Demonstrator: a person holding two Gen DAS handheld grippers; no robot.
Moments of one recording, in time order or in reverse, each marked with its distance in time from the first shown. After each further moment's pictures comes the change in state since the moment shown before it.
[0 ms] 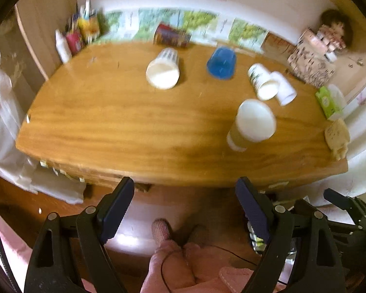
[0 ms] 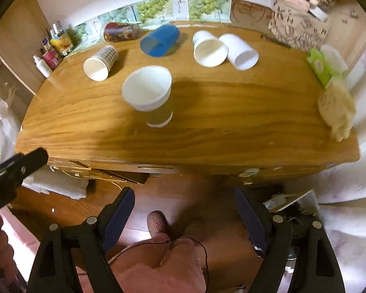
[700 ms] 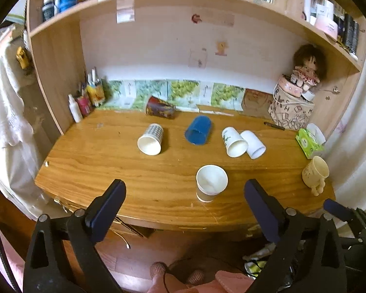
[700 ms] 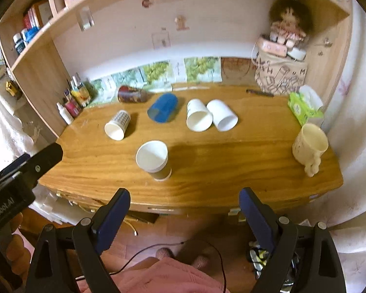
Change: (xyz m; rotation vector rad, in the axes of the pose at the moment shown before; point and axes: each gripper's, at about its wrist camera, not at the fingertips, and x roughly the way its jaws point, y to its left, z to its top) left arm -0.097 -0.067 0.003 0.024 -0.341 0.059; right arm -0.102 -0.040 0.010 0.032 -0.296 0.073
